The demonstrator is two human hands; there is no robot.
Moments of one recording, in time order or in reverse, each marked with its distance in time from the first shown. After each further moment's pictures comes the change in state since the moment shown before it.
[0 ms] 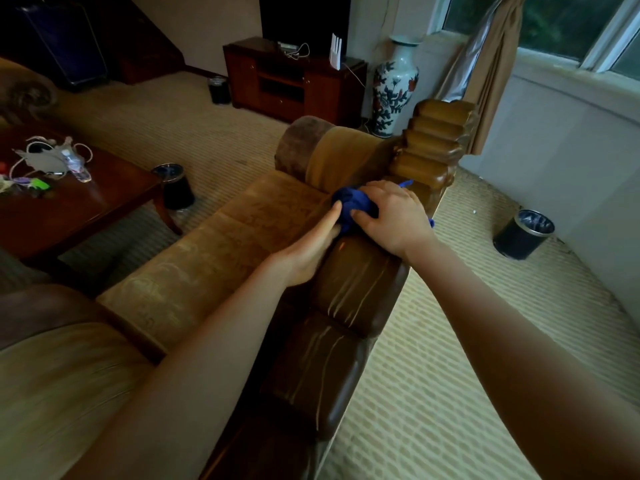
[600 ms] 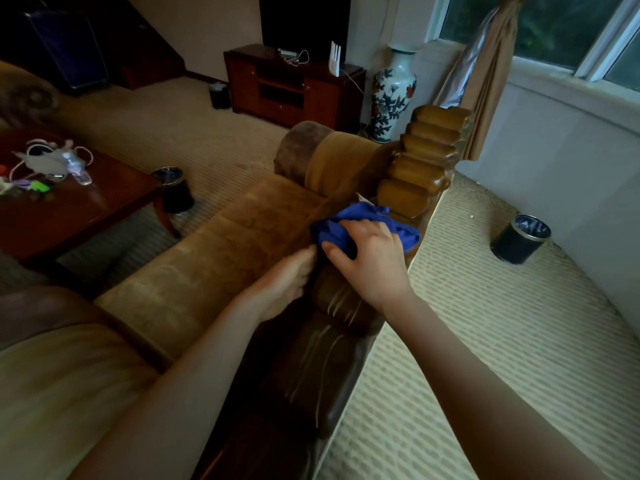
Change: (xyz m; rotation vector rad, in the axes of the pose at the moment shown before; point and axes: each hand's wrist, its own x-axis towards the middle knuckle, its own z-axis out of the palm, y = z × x) left_hand -0.028 -0.044 -0.012 -0.091 0.208 -0.011; right_hand -0.056 -0.045 0.017 0.117 0.128 0.022
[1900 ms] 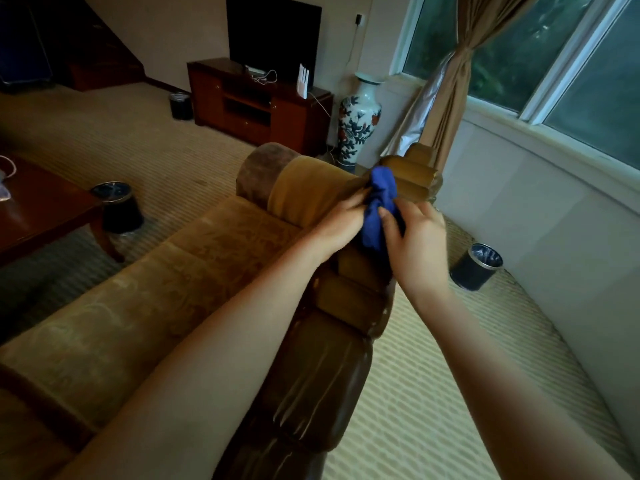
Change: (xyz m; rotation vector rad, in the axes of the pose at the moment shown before) left_hand 0.124 0.140 0.095 0.255 -0.116 0.413; right_hand 0.108 0.092 -0.047 -0.007 0.284 0.163
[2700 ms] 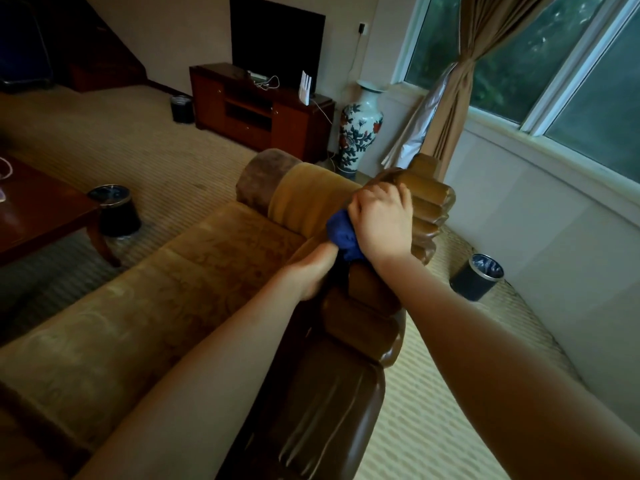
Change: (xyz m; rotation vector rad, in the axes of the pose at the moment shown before) left_hand -0.004 -0.032 -0.018 -0.261 0.045 -0.317; right_hand 0.065 -0.006 0.074 -0.367 0.027 -0.211
